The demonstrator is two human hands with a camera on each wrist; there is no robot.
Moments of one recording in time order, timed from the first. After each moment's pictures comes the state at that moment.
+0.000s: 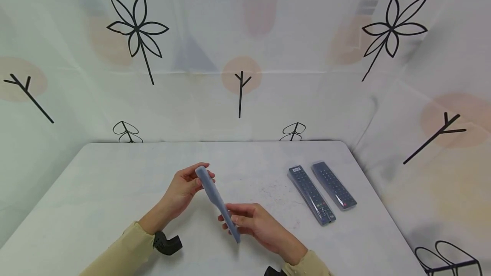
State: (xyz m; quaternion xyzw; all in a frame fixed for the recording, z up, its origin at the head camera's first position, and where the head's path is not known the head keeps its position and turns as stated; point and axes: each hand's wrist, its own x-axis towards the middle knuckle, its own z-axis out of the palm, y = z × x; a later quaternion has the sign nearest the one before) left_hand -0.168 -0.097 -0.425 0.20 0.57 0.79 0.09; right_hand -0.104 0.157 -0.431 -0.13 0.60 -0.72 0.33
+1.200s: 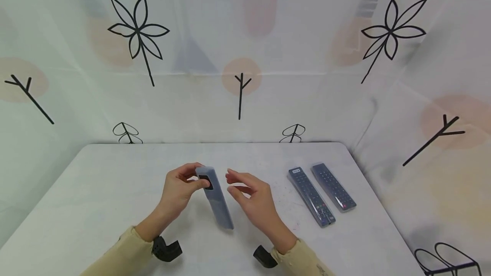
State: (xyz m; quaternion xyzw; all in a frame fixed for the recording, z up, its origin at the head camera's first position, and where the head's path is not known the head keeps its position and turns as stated) left_hand -0.153 -0.086 -0.398 0.10 0.70 0.70 -0.04; right_hand -0.121 0.137 -0.399 -0.25 0.74 -0.62 -0.11
